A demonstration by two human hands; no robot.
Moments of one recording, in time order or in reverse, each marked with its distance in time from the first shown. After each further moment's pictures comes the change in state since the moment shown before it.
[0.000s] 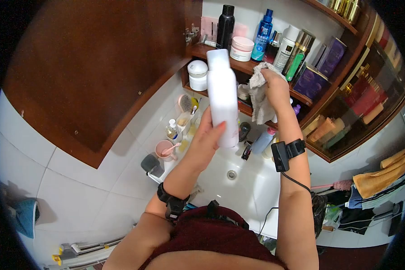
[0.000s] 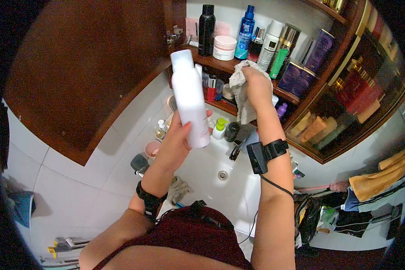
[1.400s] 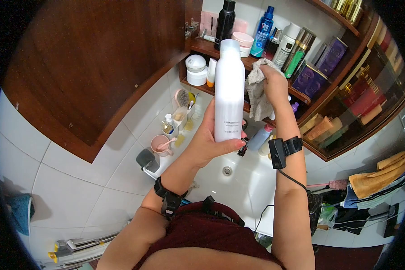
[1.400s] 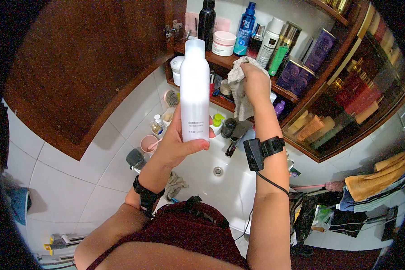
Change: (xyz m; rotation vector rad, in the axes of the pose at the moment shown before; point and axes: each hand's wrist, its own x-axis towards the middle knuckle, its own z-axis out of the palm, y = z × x) left_hand -0.010 0.006 0.020 0.172 -0.131 0.094; right_hand 0.001 0.002 0.002 -0.004 0.019 -0.009
